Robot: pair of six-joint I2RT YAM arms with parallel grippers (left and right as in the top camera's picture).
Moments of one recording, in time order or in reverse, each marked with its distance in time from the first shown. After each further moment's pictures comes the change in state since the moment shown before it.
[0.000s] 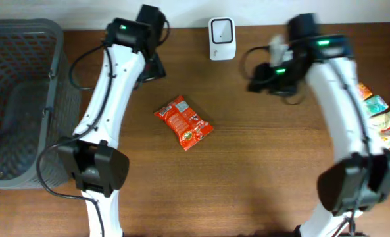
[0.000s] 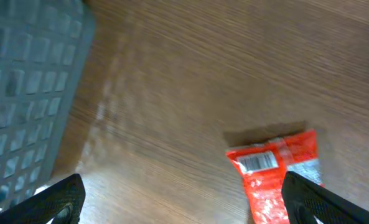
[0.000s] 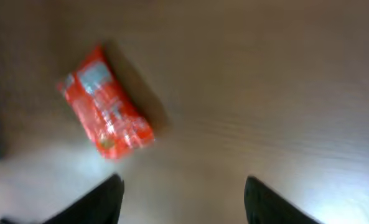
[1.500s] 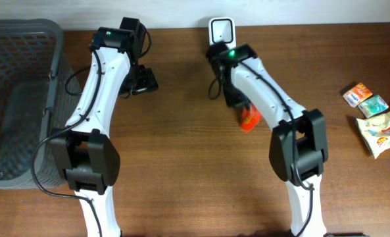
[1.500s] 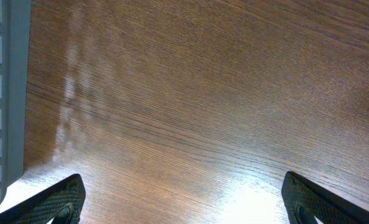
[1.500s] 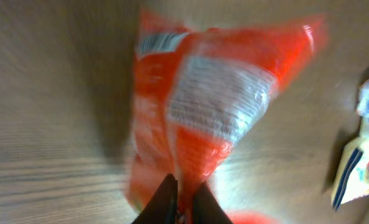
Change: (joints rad) left arm 0.104 0.000 -0.188 0.072 0.202 0.121; right arm 0.264 0.360 0.173 -0.173 0.781 0.102
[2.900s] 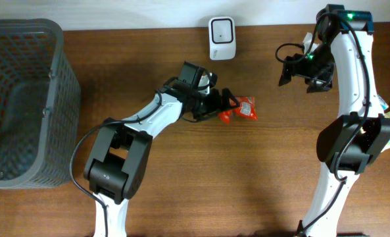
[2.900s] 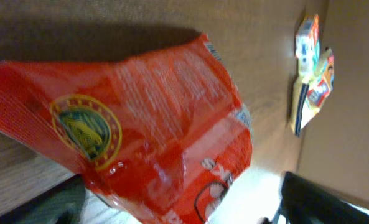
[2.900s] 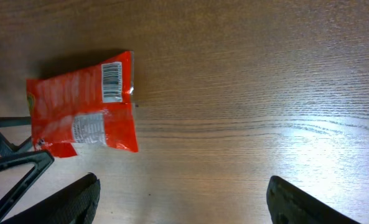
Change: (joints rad) left arm -0.295 -0.004 -0.621 1.170 0.808 -0.163; right arm -0.527 0.006 0.342 -0.281 -0.646 -0.195
